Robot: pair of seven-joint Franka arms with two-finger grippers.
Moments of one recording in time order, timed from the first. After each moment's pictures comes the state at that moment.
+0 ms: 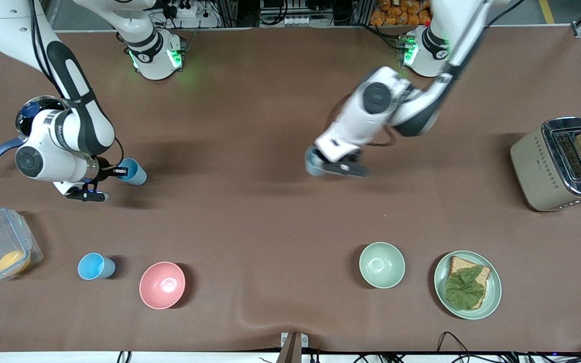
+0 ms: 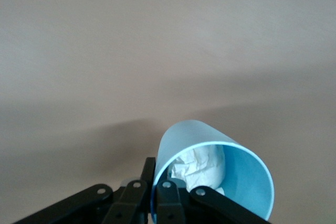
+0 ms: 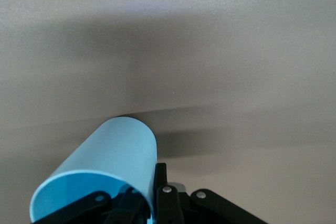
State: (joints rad) left arm -0.29 0.42 -0.49 -1.94 0.02 2.44 -0.67; right arm -0.05 0.34 -0.06 -2.19 0.07 2.23 -0.04
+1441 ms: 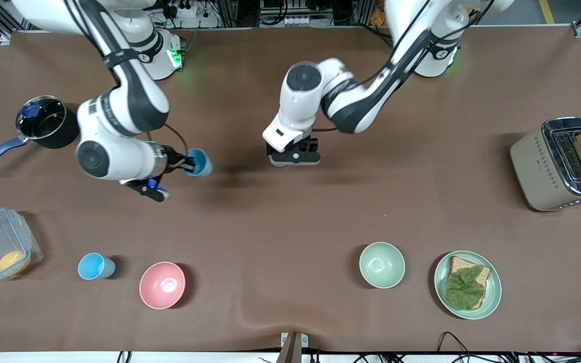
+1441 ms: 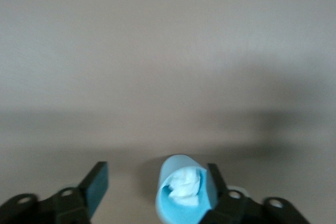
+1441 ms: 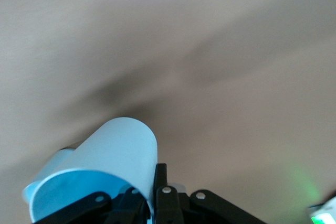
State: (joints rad) left arm -0.51 0.47 -0.39 -1.65 0.23 2.24 -1.02; right arm 0.03 0.31 0.34 -1.90 0.25 1.91 0.74
